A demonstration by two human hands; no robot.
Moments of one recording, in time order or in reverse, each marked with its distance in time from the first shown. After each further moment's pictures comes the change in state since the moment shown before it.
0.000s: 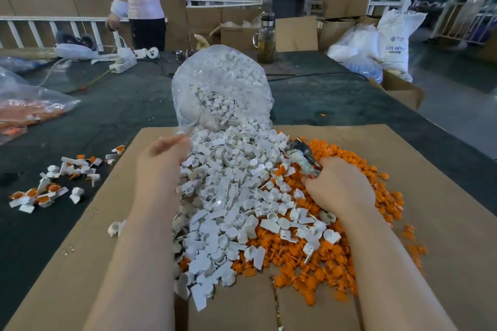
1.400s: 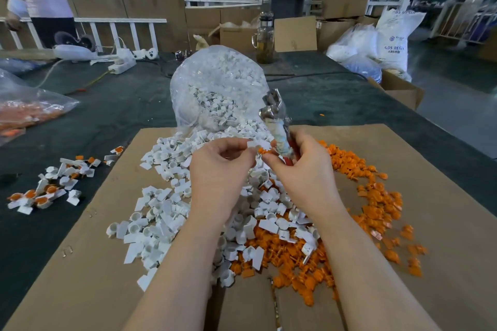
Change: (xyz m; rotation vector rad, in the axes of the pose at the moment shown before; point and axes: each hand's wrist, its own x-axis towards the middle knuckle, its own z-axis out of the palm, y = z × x) left_hand -0.034 -0.022 0.053 0.222 -0.172 0.284; right_hand -0.017 -0.043 0.004 0.755 0.196 -0.386
